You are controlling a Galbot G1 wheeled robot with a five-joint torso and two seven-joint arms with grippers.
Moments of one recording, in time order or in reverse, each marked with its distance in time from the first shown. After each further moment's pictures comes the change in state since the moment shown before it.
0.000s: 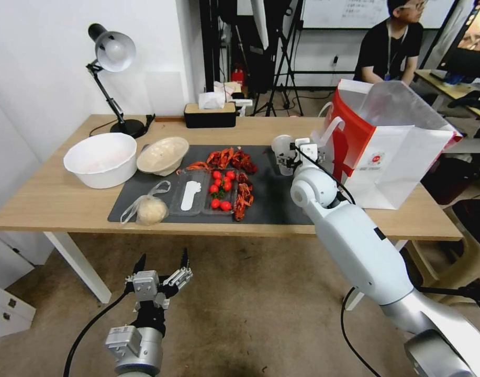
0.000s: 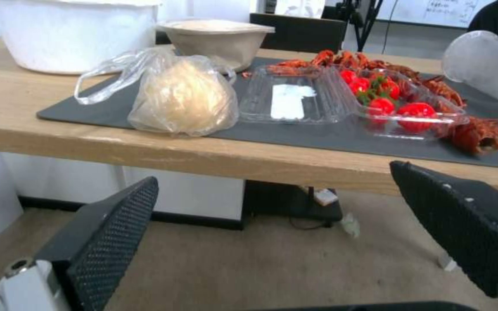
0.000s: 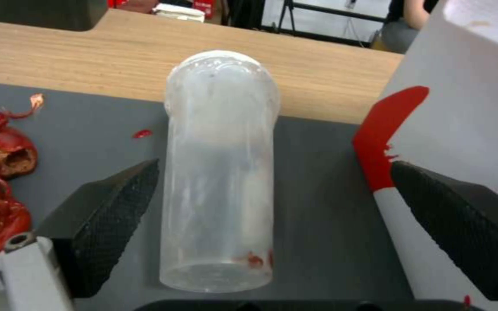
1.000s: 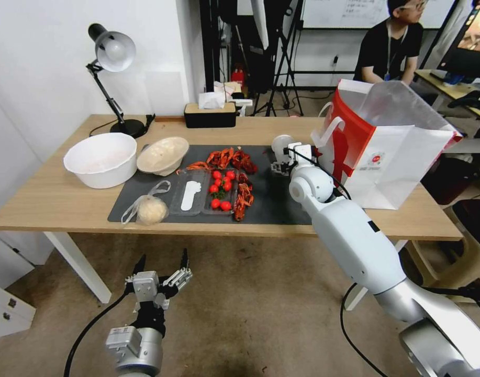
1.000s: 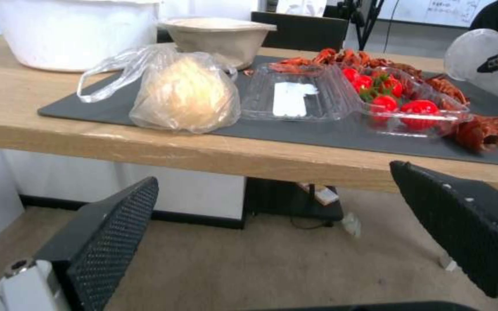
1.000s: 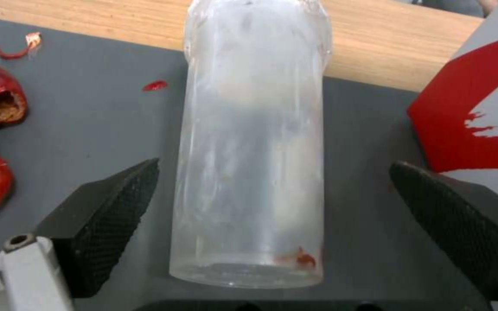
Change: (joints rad) left arm -0.002 0.000 -0.002 0.007 -0.002 -0.005 0.000; right arm 0.052 0.020 -0.015 -0.135 0.000 -0.038 -0.120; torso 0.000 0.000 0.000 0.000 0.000
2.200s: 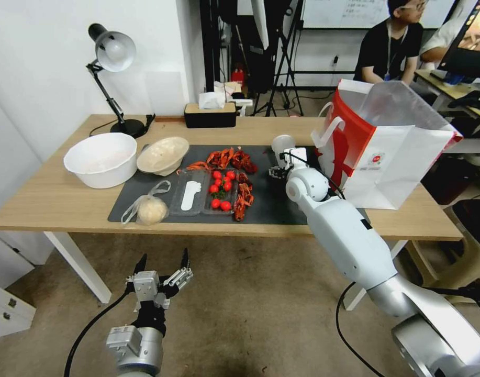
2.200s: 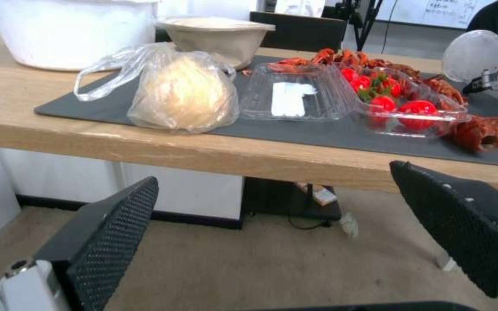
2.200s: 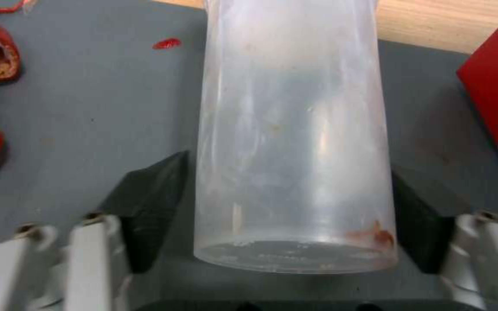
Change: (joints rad) left arm -0.003 0.008 0.001 0.003 -0.011 -0.003 0.001; right arm 0.002 0.029 0.001 -0.069 0.006 -0.008 -0.032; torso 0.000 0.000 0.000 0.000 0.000
